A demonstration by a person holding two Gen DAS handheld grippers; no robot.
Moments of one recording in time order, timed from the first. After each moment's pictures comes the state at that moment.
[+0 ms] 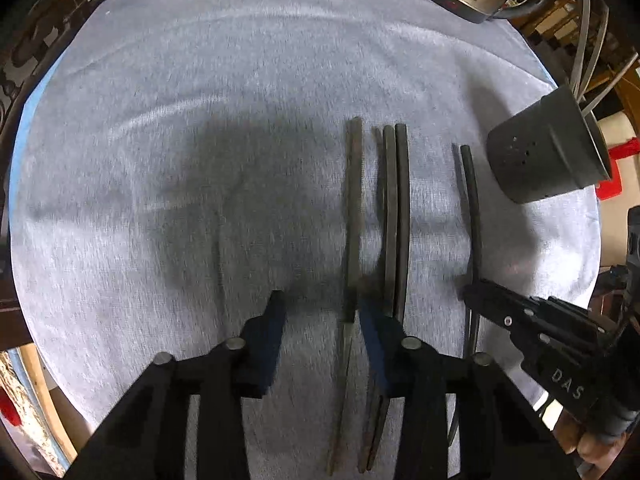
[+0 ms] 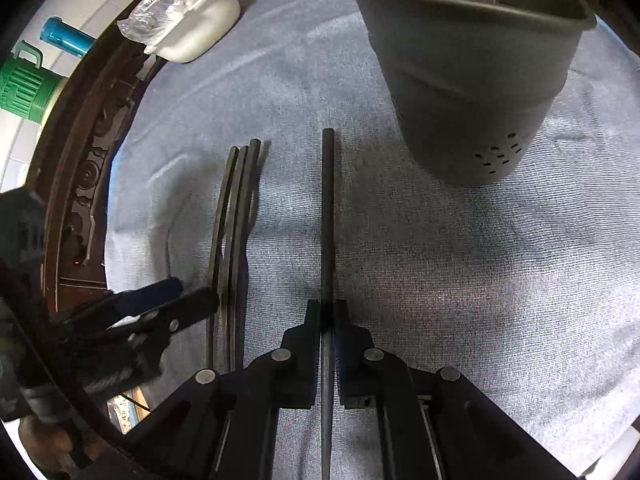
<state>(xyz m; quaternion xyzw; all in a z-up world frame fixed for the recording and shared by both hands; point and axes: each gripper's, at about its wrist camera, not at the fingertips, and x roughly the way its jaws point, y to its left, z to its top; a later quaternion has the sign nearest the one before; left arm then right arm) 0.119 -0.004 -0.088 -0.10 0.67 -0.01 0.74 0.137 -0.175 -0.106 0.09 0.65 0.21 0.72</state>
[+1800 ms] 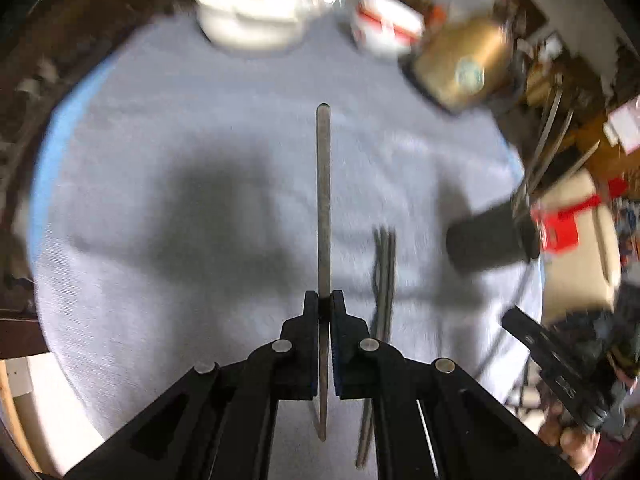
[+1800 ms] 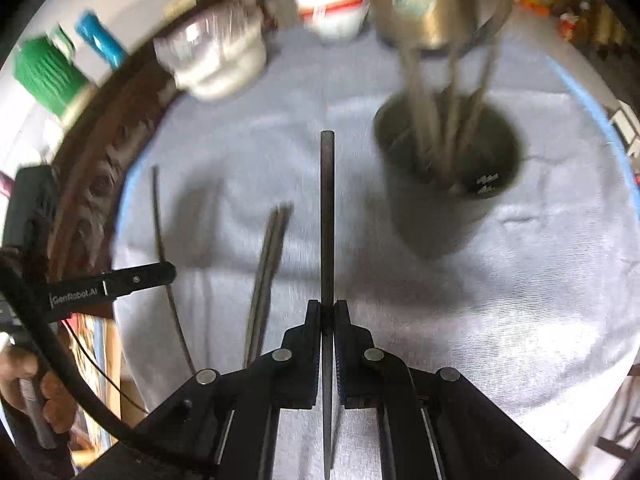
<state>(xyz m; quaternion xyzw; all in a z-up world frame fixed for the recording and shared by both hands) 0.119 0.094 -0.014 -0.20 0.55 -0.02 0.81 0.120 -0.166 -0.015 0.05 0.54 0.19 0.82</state>
